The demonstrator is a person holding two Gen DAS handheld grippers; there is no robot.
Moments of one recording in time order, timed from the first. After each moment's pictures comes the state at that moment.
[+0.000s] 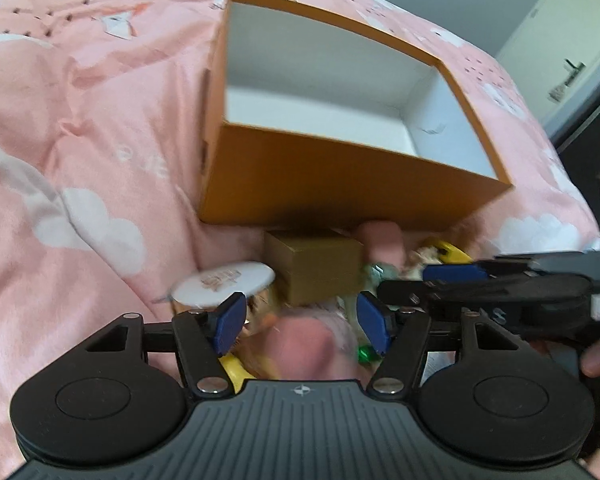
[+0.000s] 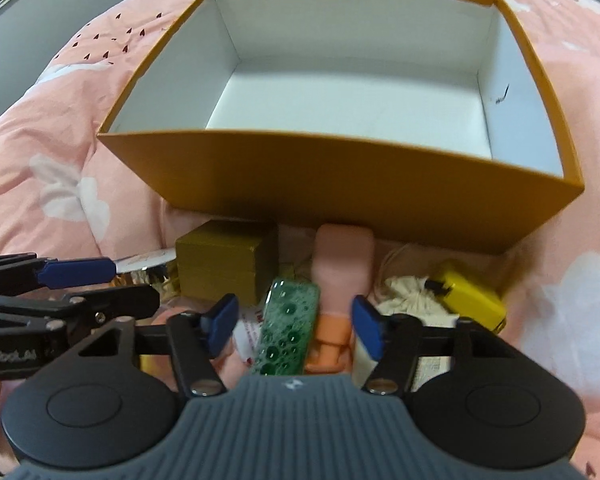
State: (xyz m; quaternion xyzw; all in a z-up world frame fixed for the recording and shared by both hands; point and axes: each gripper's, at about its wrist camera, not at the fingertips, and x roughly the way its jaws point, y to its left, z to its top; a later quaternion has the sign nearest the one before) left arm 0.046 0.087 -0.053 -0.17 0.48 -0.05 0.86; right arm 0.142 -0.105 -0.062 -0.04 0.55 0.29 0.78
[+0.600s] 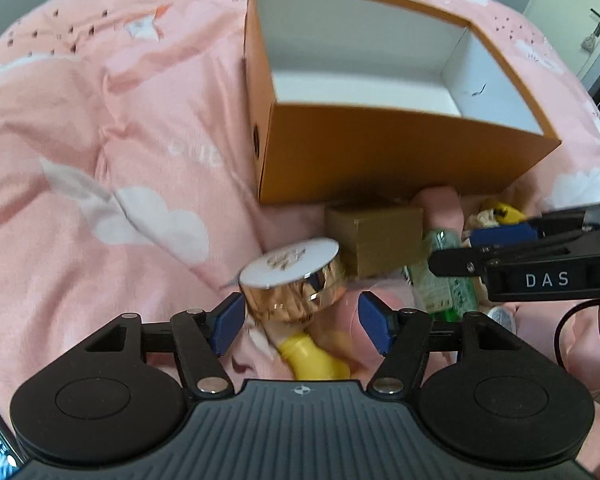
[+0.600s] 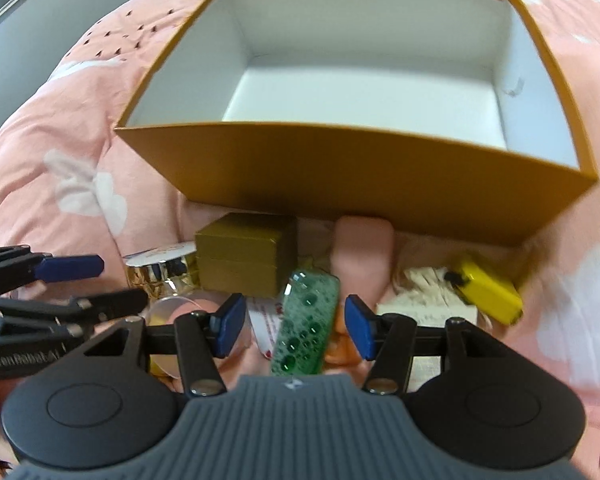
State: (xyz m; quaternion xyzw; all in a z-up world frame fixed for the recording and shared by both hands) left arm 0.044 0.094 -0.060 -0.08 0.52 0.01 0.85; right arm 0.139 -0.098 -0.059 -0.04 0.56 0.31 0.77
